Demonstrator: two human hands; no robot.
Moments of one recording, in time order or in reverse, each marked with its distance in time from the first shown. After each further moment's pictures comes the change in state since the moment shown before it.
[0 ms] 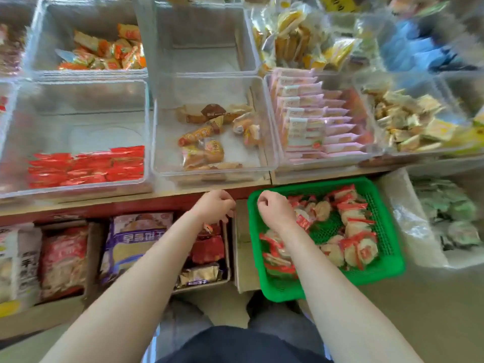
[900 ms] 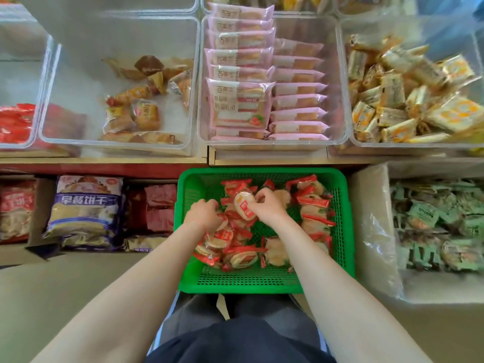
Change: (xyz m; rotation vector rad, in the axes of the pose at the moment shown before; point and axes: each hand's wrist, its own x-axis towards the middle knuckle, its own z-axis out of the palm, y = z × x) left_hand 0.093 0.050 0.214 0.465 0.048 -0.376; right_hand 0.074 0.213 -0.047 0.335 -0.407 0.173
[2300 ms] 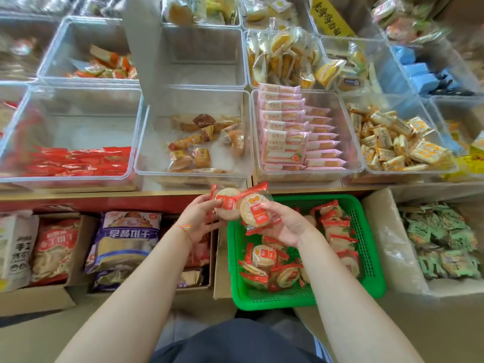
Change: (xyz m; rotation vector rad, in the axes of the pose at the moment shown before) left_hand -0.063 -0.129 -0.118 -1.550 -0.154 0.202; right_hand -0.098 -0.113 0.055 0.878 -0.327 -0.082
